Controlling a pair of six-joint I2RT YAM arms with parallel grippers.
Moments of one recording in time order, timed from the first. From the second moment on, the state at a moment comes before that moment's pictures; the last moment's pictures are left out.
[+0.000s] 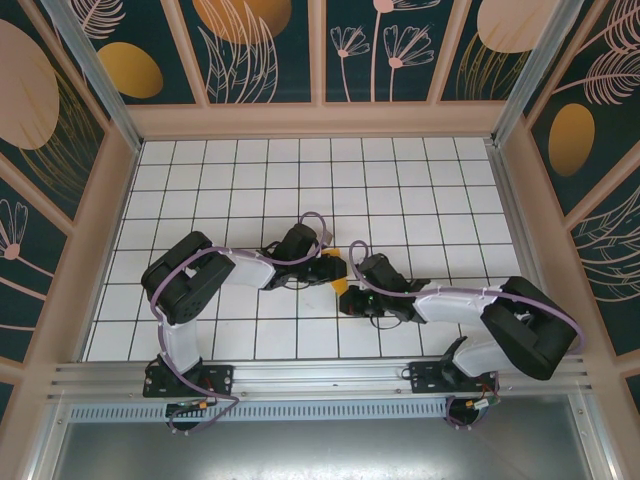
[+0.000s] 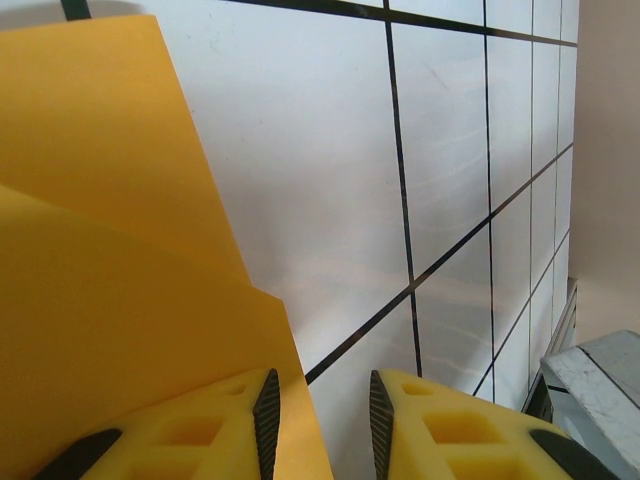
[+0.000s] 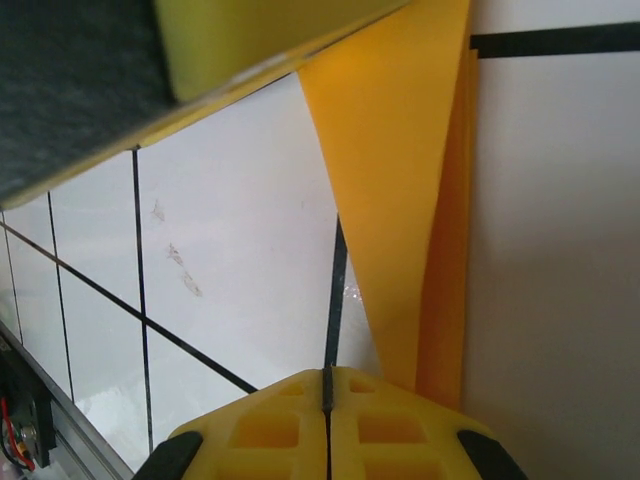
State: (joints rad) left arm -0.77 1.90 0.83 0.34 0.49 -0.93; right arm 0.83 1.37 0.42 0.04 -0.32 0.87
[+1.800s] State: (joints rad) left arm -0.77 1.91 0.84 0.33 0.49 -0.92; right arm 0.69 1.47 0.39 0.31 -0.39 1.02
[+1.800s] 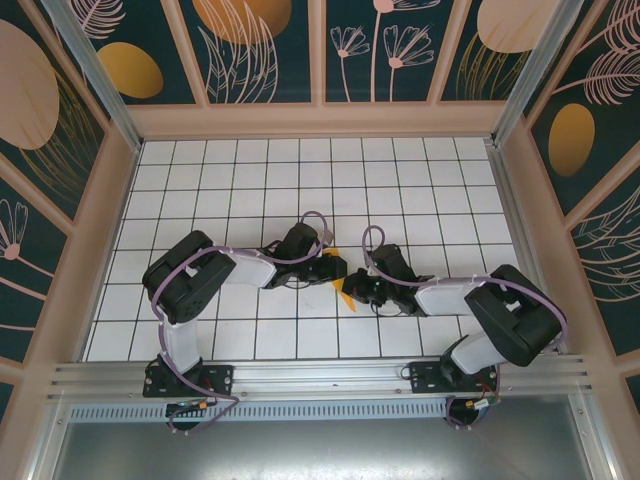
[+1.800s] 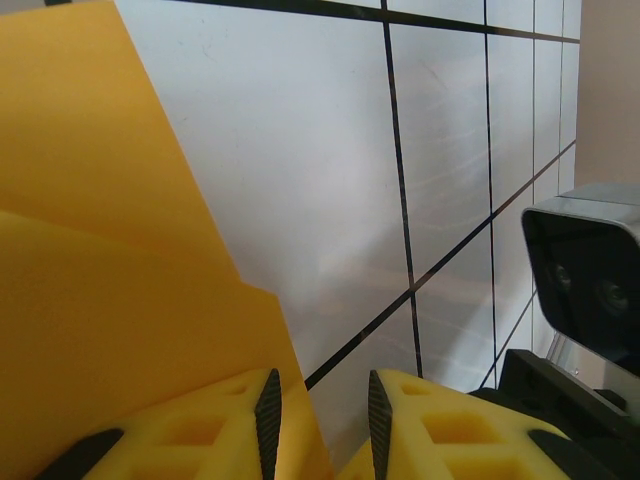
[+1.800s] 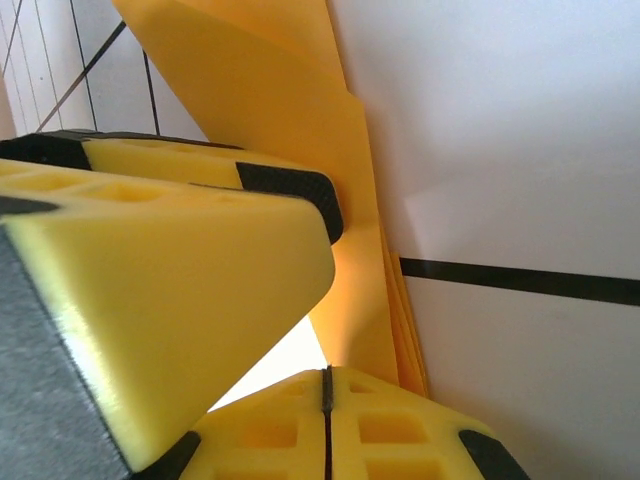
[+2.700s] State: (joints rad) left arm -0.77 1.91 0.85 0.30 0.48 -0.89; right arm 0.67 1.41 0.35 0.40 -0.43 1.05
